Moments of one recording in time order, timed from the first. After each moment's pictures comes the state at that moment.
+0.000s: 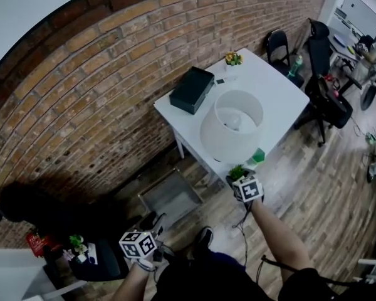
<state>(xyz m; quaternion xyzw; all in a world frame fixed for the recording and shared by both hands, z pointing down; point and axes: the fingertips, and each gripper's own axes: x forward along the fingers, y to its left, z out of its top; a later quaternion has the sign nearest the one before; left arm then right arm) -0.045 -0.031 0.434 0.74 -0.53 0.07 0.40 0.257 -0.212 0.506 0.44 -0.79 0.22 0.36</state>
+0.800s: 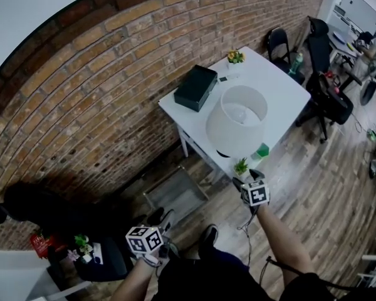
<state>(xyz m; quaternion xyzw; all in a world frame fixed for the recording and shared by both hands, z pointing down) -0.043 -0.026 0.431 0.76 -0.50 0.07 0.40 0.268 -0.180 0.497 0.49 -0.78 0.21 0.32</state>
